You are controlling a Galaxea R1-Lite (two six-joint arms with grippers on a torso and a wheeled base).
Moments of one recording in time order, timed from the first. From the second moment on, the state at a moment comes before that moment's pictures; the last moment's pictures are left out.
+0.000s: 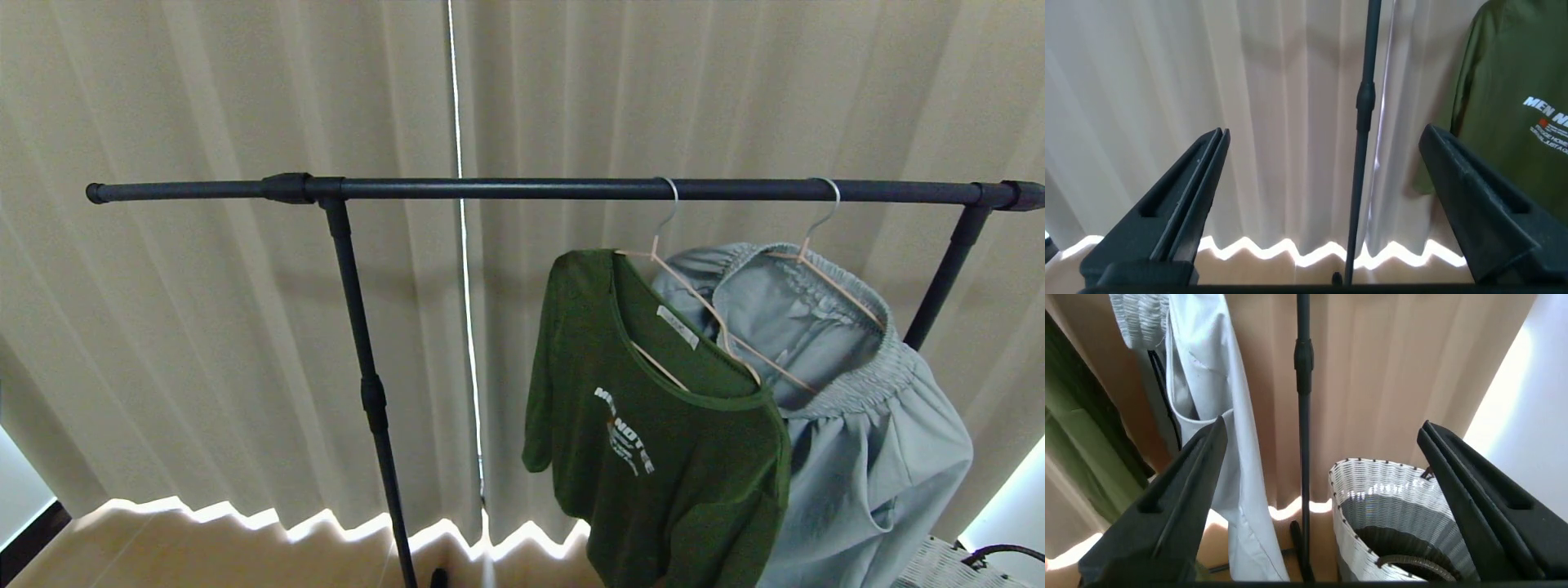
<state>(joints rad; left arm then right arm) 0.01 0.01 0.00 -0.10 0.01 0.06 -0.12 0.09 0.00 -0.01 -0.17 0.06</state>
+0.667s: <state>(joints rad) 0.01 0.01 0.00 -0.10 0.01 0.04 -0.12 0.09 0.00 -0.01 -0.17 0.06</state>
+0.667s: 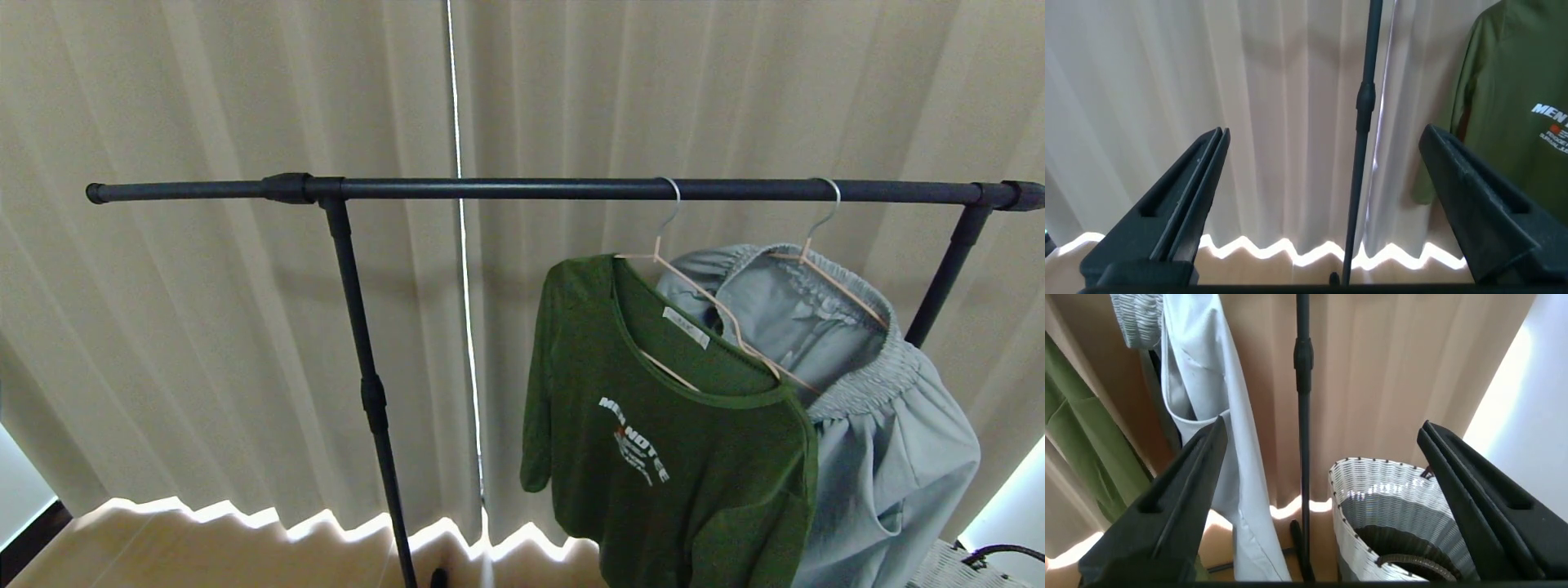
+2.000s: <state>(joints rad) 0.01 0.01 0.00 -0.10 0.01 0.04 -0.03 0.06 0.00 0.00 -0.06 0.03</state>
